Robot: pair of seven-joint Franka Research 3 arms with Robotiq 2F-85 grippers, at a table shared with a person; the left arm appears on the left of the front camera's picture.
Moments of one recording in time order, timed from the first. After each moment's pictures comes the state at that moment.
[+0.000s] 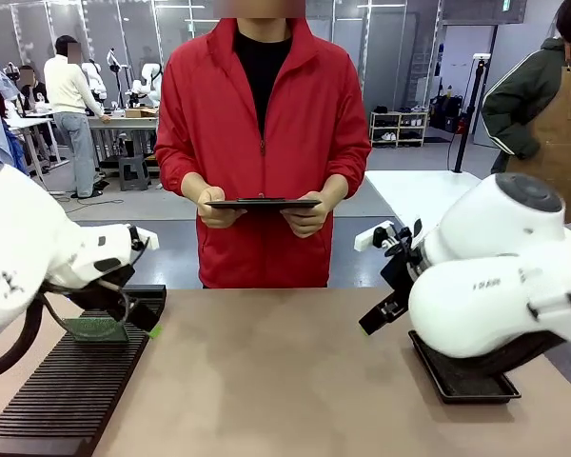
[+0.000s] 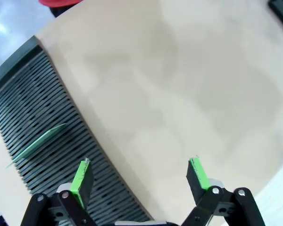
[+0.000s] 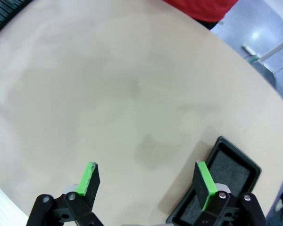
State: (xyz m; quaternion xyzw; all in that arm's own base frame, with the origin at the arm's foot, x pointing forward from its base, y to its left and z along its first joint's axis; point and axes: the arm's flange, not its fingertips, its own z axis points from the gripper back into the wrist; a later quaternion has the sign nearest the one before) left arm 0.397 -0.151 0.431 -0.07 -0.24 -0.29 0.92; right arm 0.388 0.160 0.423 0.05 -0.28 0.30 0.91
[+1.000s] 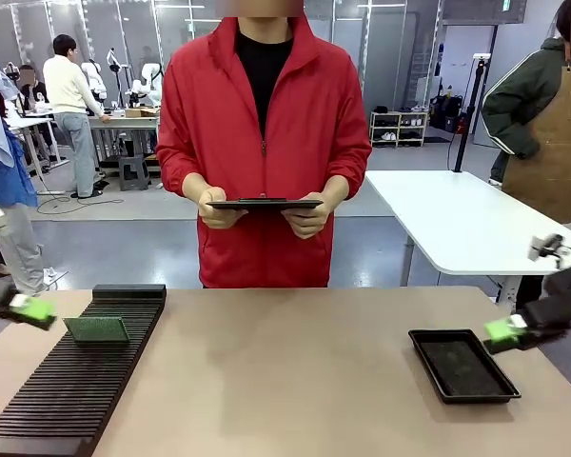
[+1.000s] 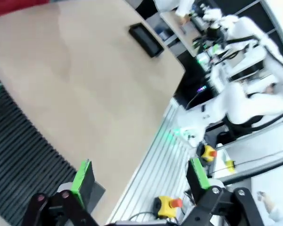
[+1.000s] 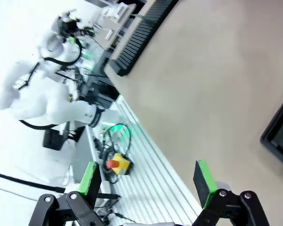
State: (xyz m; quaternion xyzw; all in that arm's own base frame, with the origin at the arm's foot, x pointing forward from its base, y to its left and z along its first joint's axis) left arm 0.340 0.050 0.444 -0.48 -0.22 -0.27 0.81; right arm 0.317 -0.065 0.412 0.53 -0.16 0.21 0.81
